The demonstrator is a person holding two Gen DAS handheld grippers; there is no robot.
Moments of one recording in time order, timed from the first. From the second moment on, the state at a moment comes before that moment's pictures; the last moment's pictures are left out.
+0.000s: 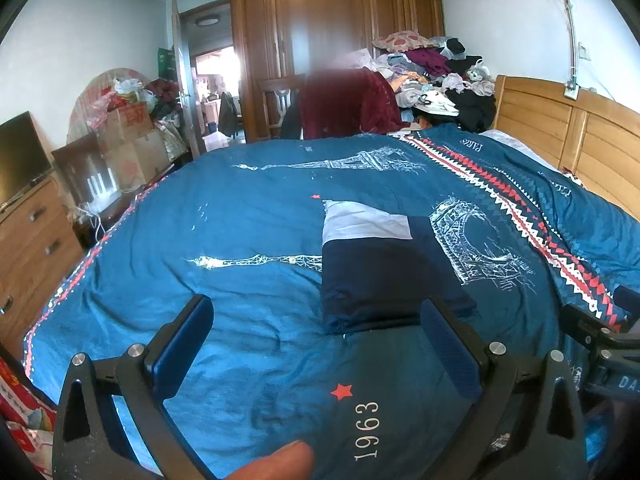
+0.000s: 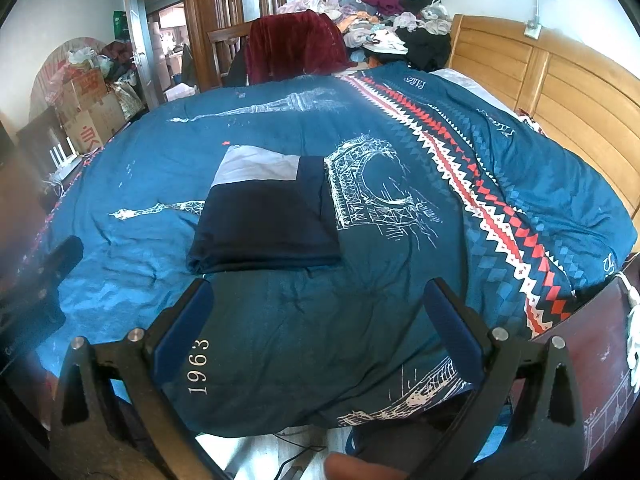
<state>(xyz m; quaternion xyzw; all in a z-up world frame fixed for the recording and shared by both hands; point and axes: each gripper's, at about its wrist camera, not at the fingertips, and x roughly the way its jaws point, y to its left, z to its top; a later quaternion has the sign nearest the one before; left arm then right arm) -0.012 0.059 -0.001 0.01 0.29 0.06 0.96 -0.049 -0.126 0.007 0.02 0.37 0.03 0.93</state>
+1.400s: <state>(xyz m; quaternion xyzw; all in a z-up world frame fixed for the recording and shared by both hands) -0.009 0.060 0.000 0.02 0.29 0.05 0.96 -0.039 -0.130 0.008 0.02 0.38 0.04 0.92</state>
